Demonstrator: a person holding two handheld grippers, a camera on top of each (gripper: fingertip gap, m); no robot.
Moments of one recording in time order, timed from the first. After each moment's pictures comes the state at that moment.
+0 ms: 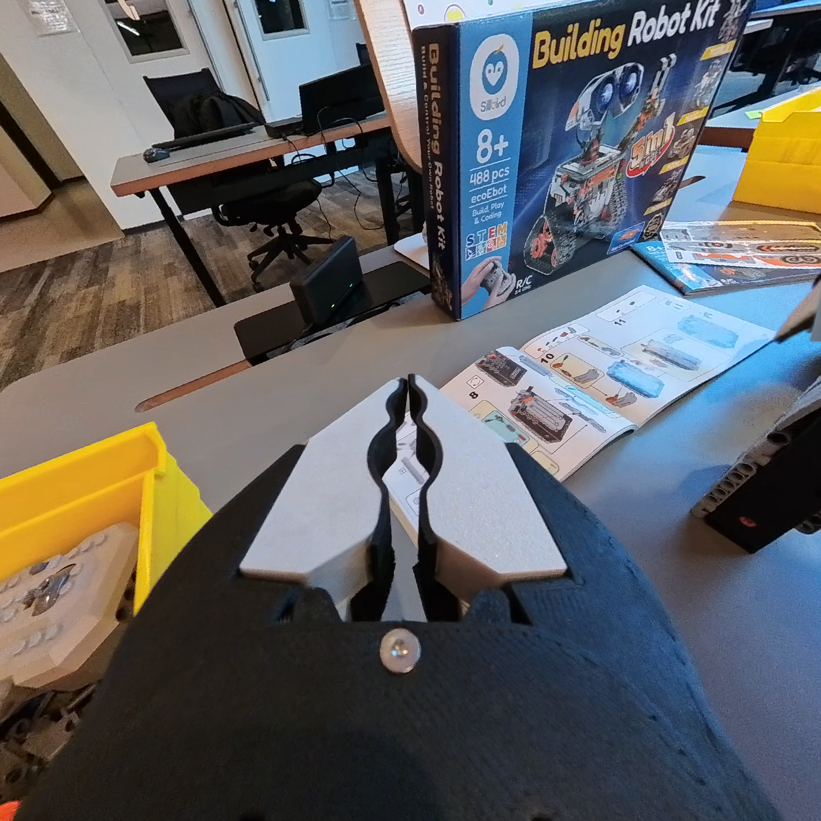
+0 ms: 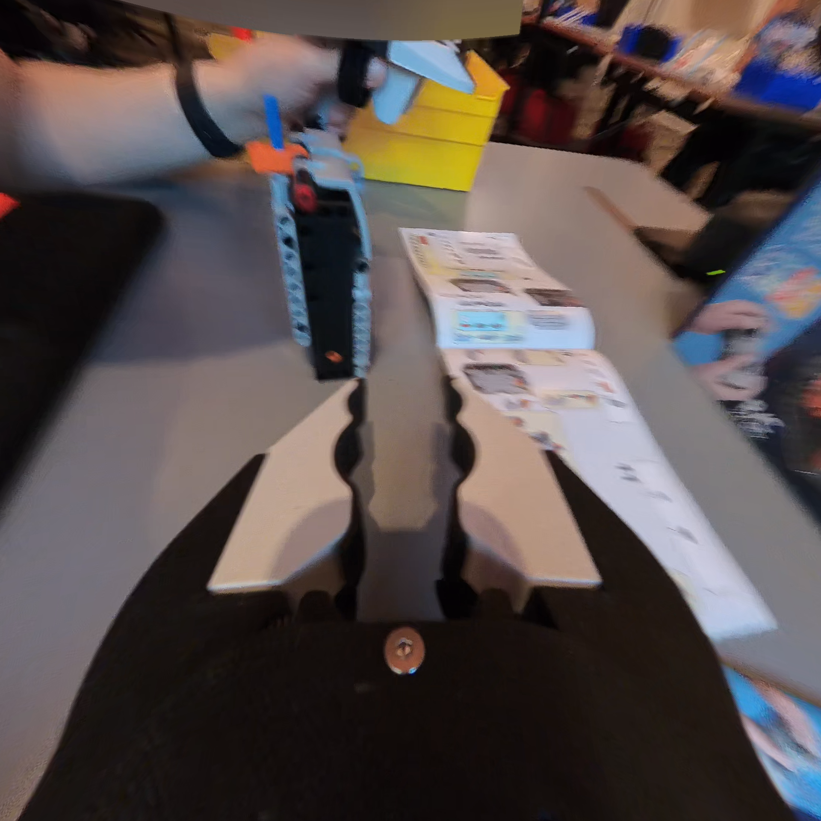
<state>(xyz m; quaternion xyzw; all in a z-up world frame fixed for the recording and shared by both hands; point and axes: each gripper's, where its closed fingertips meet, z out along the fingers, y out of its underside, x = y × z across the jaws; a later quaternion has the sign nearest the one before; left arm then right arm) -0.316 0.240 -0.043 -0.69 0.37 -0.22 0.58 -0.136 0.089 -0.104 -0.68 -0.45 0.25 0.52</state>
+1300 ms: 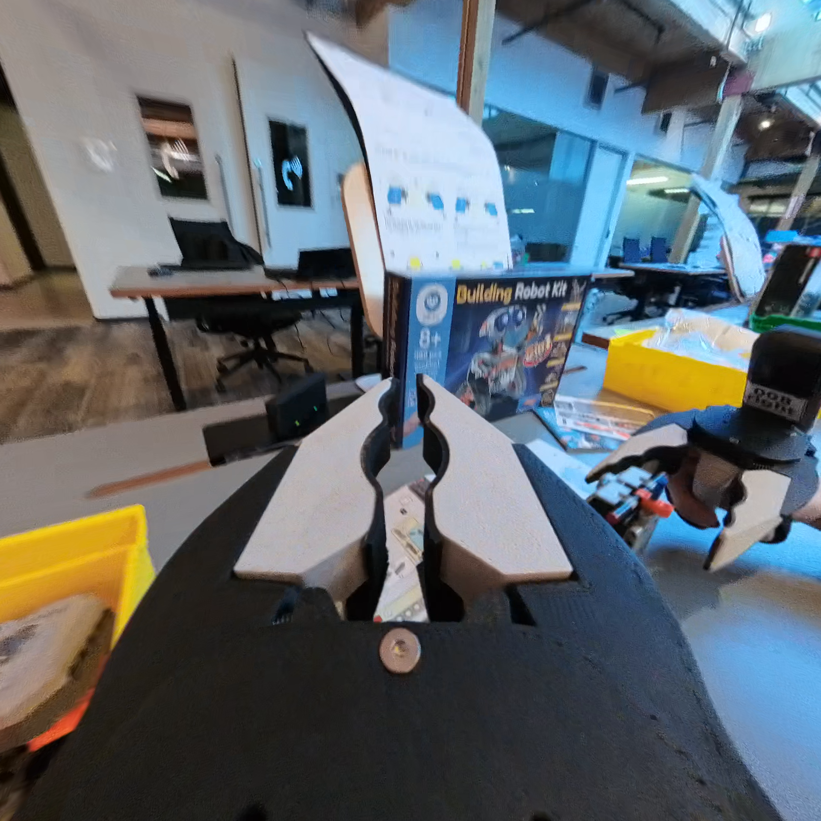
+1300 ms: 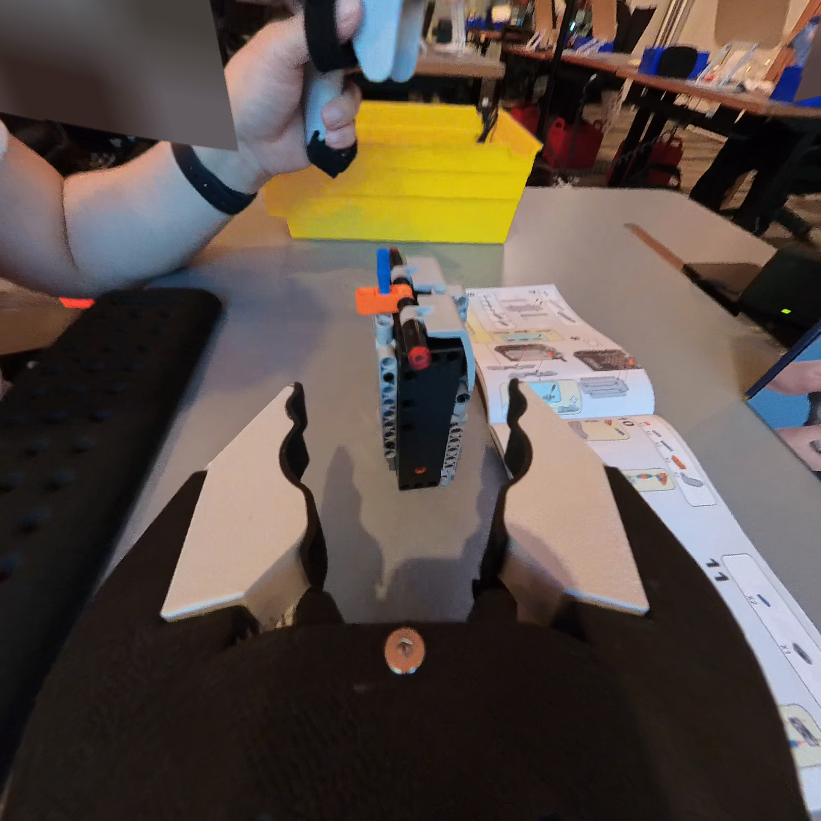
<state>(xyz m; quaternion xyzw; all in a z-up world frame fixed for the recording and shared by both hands) -0.321 0.194 0.049 -0.60 0.29 -0.35 0.66 -0.183 0.084 -0.079 -0.67 -0.43 0.30 0.53</state>
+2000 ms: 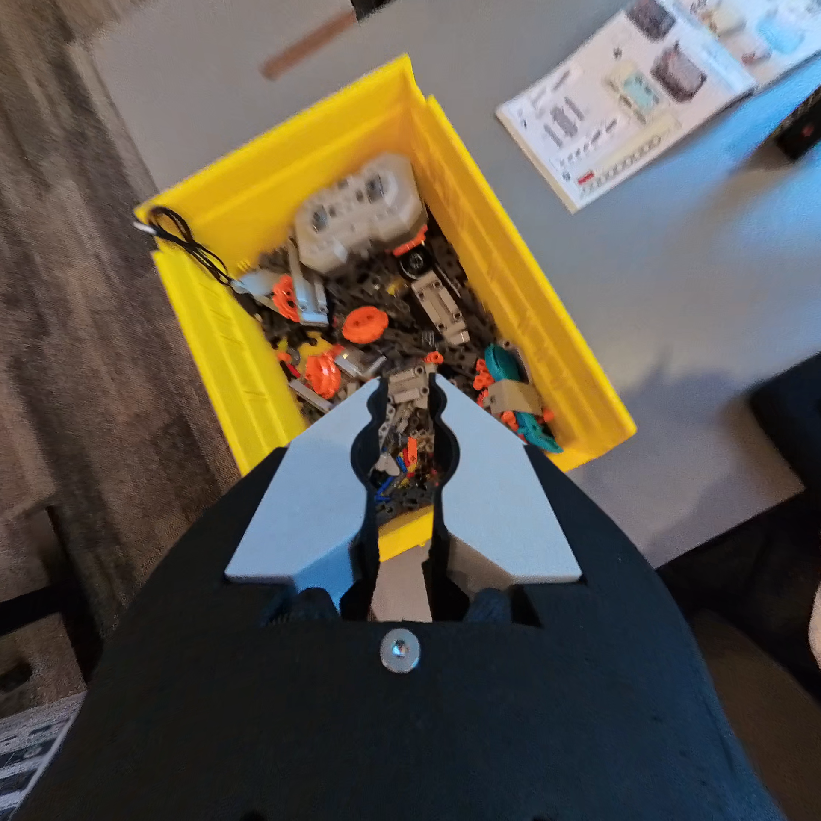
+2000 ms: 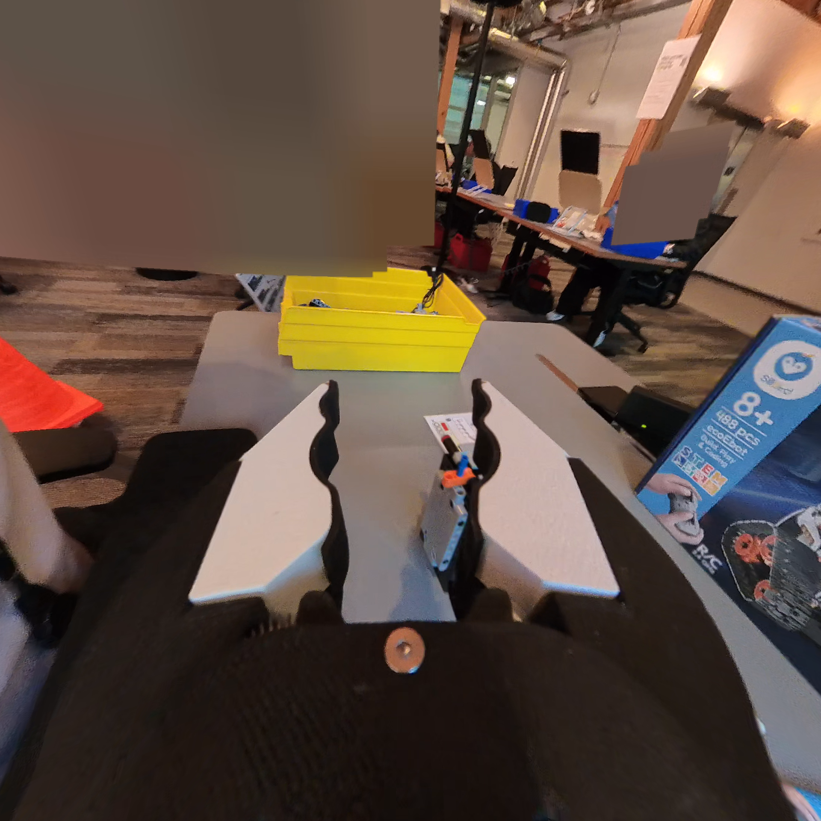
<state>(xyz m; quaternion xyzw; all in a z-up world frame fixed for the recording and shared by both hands) -0.568 0.200 -0.011 -0.84 0.42 -0.09 0.32 -0.208 0.025 0.041 -0.63 -0.37 0.24 0.64</state>
